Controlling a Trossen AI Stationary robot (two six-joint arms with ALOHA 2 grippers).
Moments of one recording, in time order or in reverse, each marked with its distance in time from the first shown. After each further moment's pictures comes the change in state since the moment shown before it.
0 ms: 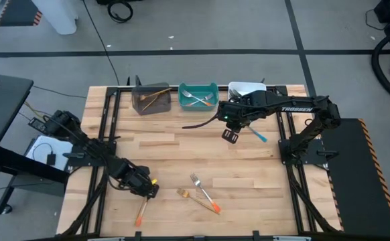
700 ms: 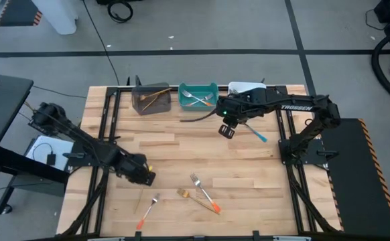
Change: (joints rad) left arm 0.087 -0.254 0.000 -0.195 -0.060 0.109; right arm -0.034 0.000 0.000 0.078 0.047 -0.044
